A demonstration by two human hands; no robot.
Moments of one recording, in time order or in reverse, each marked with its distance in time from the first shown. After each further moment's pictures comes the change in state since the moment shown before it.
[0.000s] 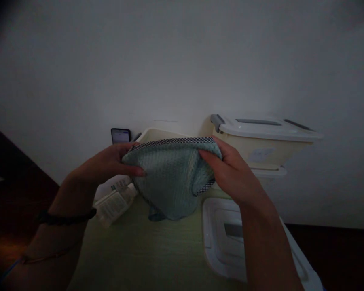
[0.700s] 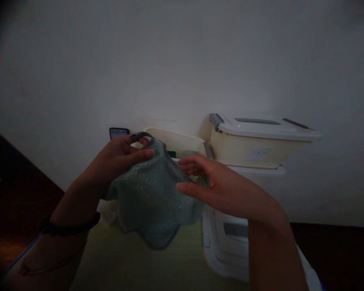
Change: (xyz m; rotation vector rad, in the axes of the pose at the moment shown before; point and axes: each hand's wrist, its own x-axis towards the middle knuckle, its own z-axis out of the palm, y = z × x) left_hand 0.008 0.008 0.027 0.018 0.194 0.068; right_hand -0.014 -0.016 -0.002 -0.372 -0.466 0.096
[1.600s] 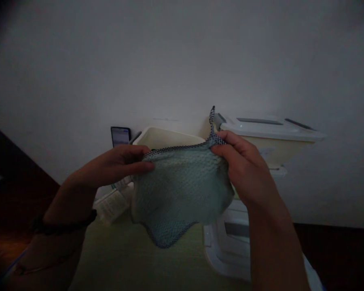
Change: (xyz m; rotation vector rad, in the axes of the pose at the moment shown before) left_hand -0.006 0.005 -0.013 0.298 -0.366 0.077; right_hand 0.009 0.005 -0.004 0.351 0.721 -0.014
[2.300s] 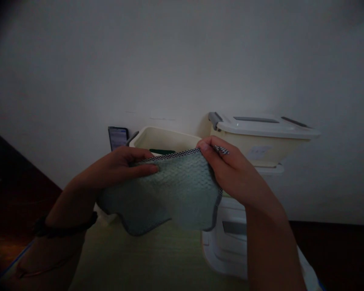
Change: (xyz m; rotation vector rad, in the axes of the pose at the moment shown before) left_hand 0.004 0.007 0.008 0.139 0.042 -0.021; right_hand -0.002 -0.004 -0.003 -0.353 -0.278 -0.102
